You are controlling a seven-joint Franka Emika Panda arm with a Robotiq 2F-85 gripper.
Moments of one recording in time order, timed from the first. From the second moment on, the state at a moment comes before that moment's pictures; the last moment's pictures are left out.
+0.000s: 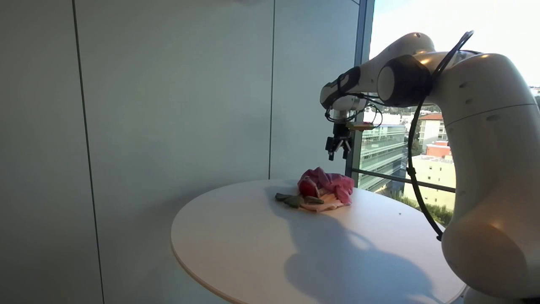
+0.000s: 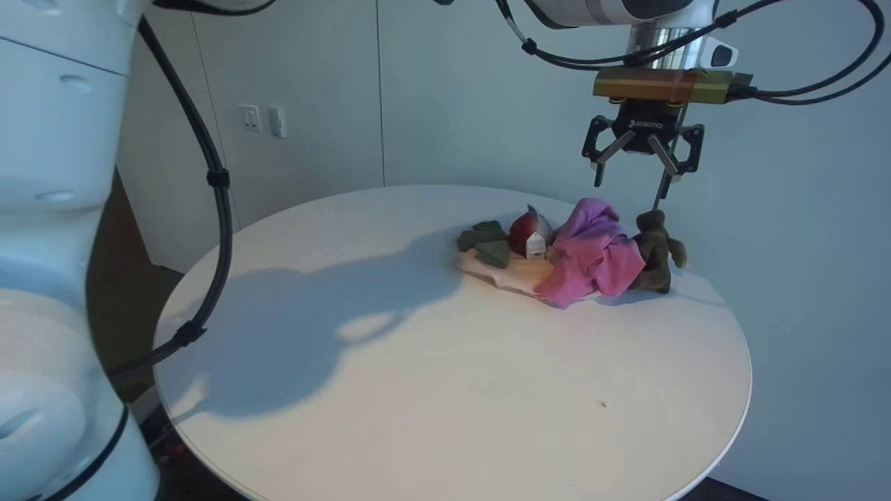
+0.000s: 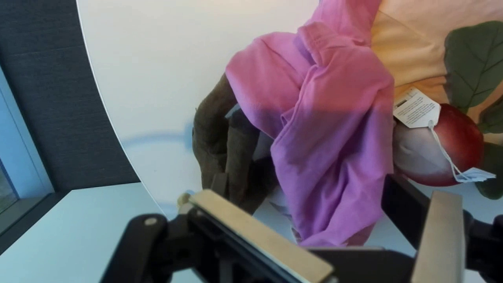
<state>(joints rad) -0.40 0.38 -0.31 -1.39 0.12 1.84 -0.54</state>
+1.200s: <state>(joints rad) -0.48 0.62 -0.19 -1.20 0.14 1.63 -0.37</state>
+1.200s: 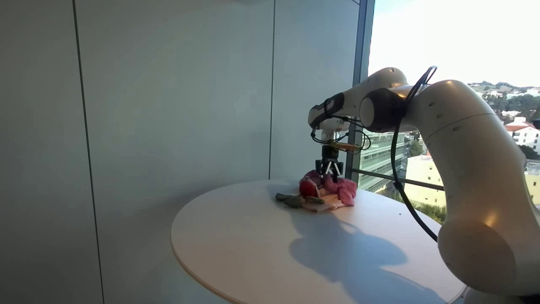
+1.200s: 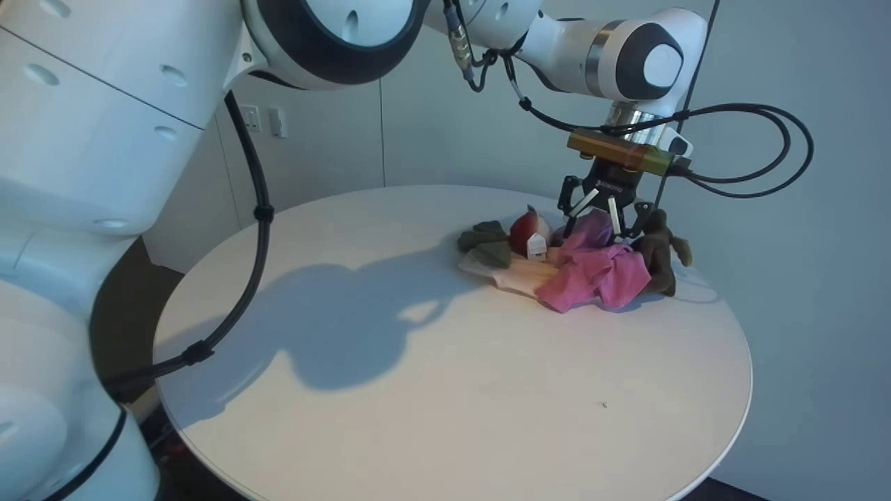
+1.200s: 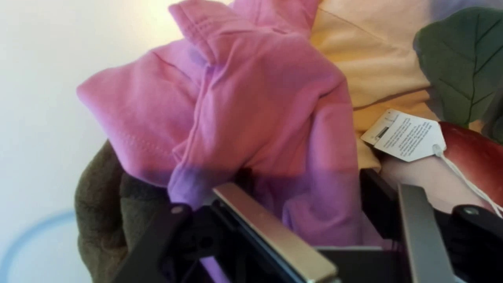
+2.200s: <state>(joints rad) -0.62 0.30 -0.20 -1.22 0.23 1.62 -0.50</state>
